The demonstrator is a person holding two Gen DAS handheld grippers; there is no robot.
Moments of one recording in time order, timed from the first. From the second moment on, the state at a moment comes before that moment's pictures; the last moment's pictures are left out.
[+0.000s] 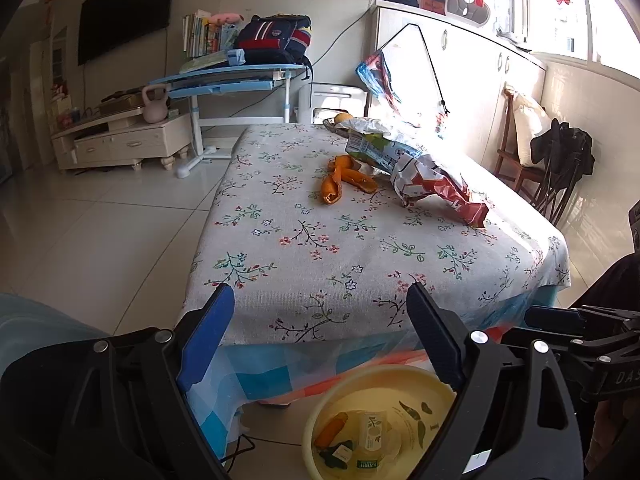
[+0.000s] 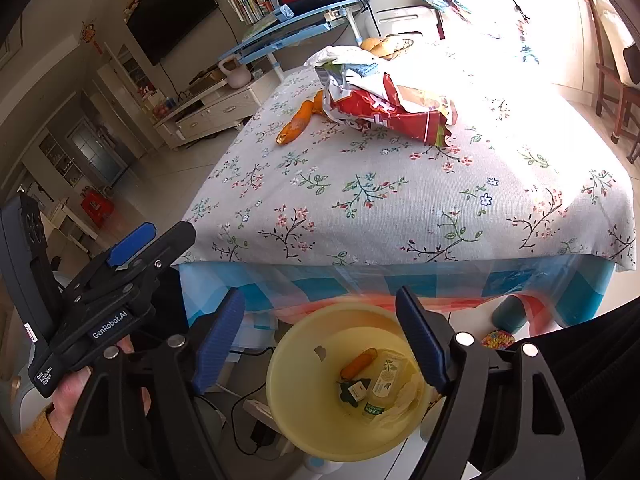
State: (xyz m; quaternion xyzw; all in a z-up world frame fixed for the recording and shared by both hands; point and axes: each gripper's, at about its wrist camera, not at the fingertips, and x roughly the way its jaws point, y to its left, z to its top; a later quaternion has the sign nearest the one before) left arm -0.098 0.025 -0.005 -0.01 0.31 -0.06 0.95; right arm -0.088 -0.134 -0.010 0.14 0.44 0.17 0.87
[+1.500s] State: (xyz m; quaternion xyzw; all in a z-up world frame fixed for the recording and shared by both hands) left arm -0.090 0.025 -0.008 -0.03 0.32 -0.06 0.94; right arm -0.054 -0.155 0.042 0.07 0.39 0.16 0.90
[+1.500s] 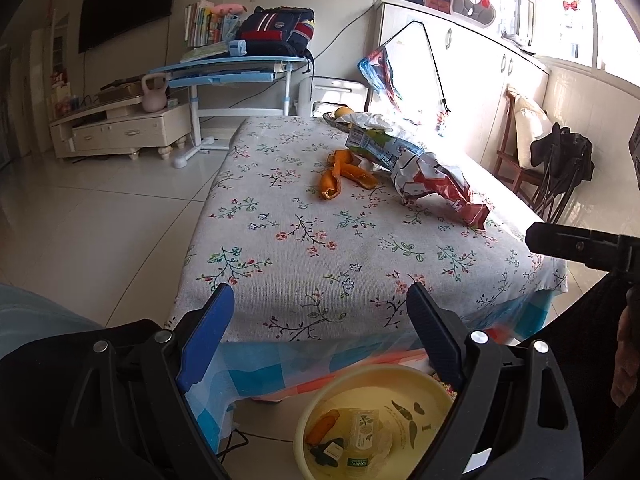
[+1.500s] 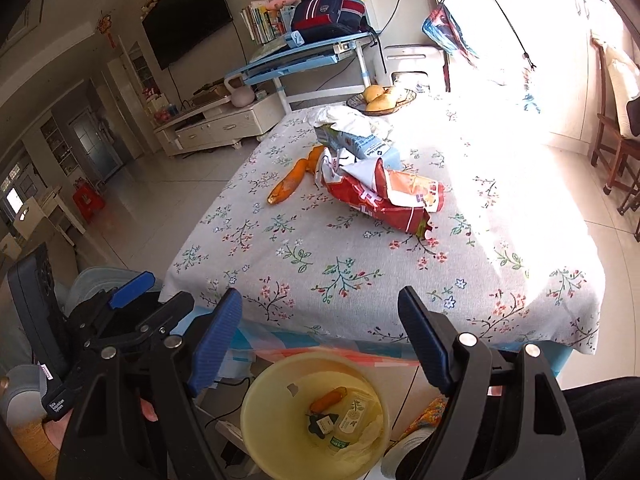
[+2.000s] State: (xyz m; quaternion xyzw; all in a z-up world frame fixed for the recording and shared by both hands) left arm -0.040 0.026 0.006 -0.03 0.33 -0.06 0.94; right arm 0.052 -0.140 0.019 -0.05 0.42 0.17 0.89
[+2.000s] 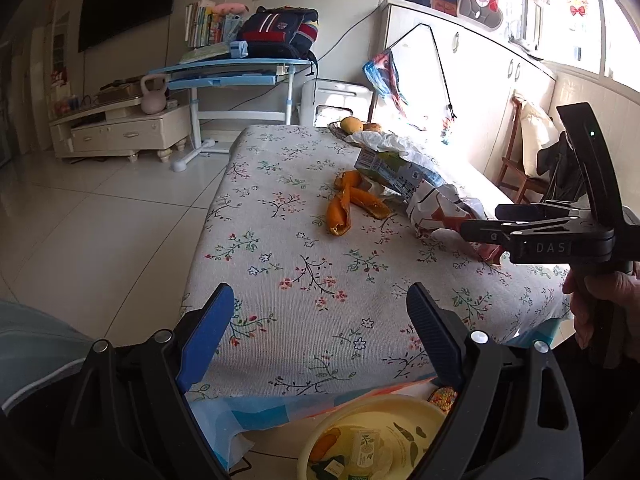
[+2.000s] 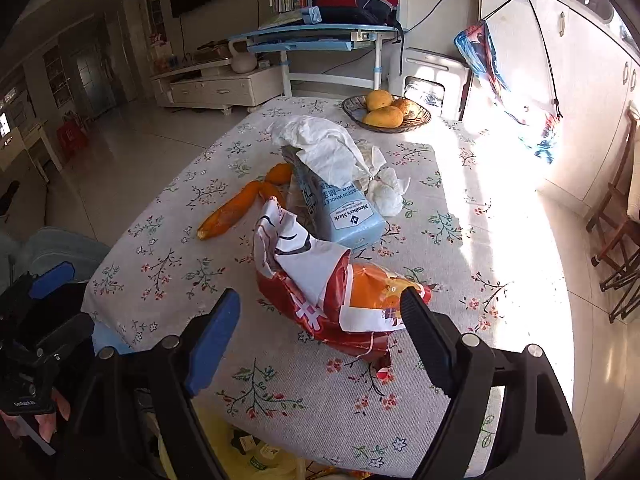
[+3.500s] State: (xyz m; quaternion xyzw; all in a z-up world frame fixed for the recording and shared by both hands) left arm 0.118 -0.001 -0.035 -0.05 0.44 -0.11 0.89; right arm 0.036 -0.179 0.033 0.08 0.41 0.22 0.88
